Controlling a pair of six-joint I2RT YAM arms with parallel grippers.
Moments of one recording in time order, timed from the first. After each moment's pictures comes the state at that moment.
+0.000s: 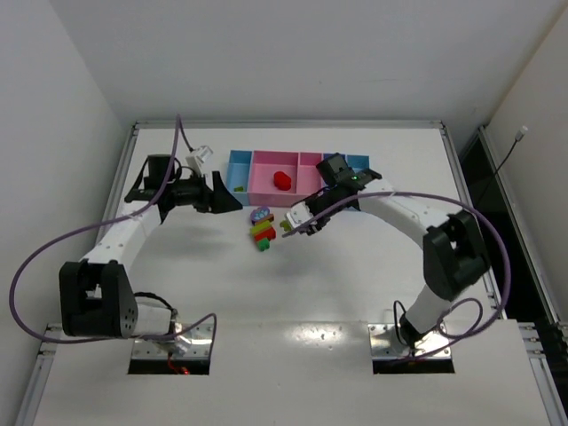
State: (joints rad) left arm -0.02 1.34 0.95 -0.33 0.87 -0.14; right arm 0.54 1.72 1.24 -0.71 -0.78 -1.70
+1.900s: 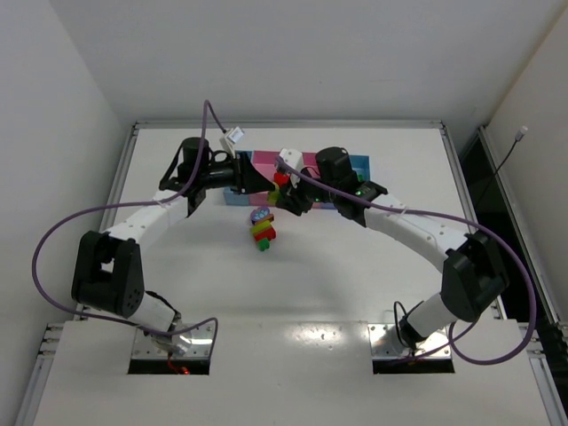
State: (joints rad) left arm -0.26 1.49 1.02 0.12 0.89 -0.53; right arm 0.64 1.53 1.12 -0.08 -0.44 -0.30
